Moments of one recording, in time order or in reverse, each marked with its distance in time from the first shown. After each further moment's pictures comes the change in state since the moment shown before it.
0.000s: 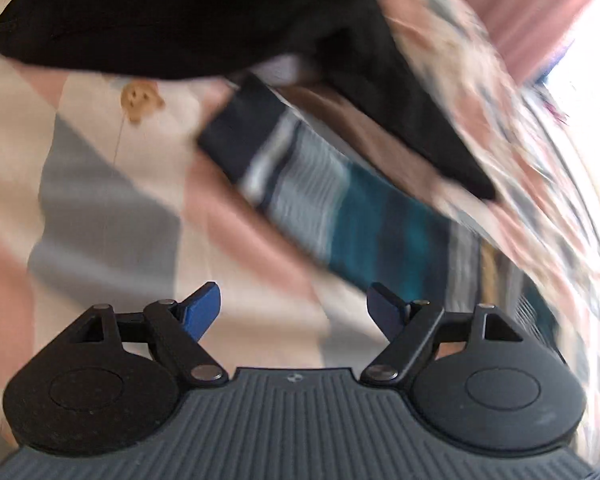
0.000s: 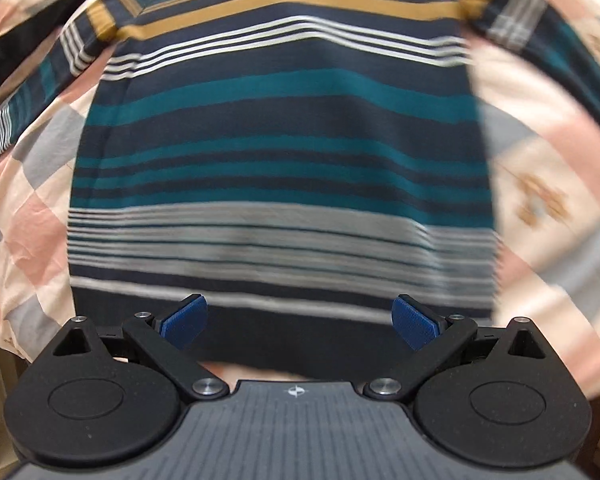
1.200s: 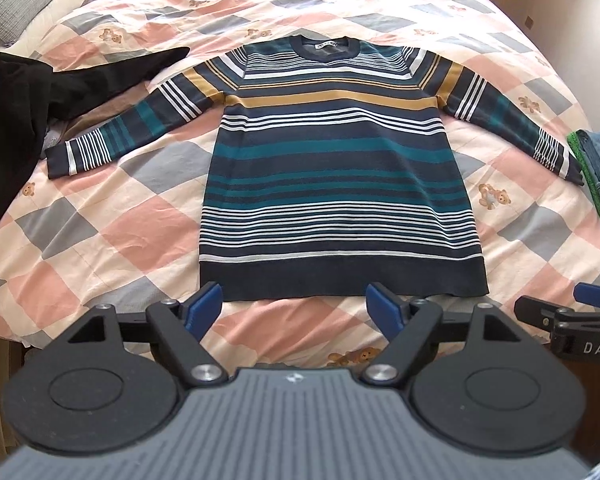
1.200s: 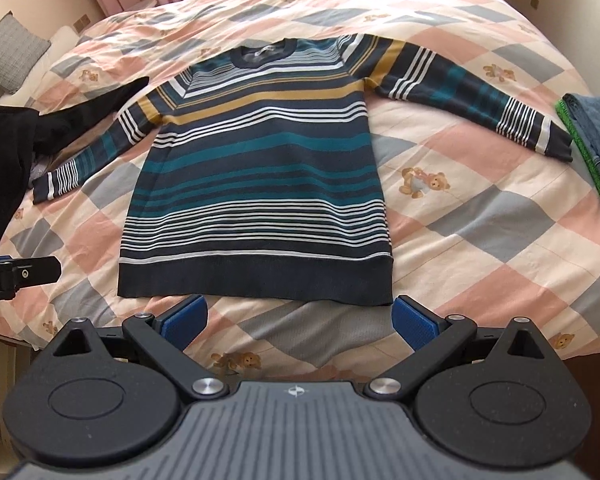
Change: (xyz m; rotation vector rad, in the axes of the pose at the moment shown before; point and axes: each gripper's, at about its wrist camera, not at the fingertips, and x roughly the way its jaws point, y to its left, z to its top) left arm -0.343 -0.089 -0.345 1.064 0.143 -0.102; right arm -0.170 -0.079 -0.198 0.054 -0.380 0.064
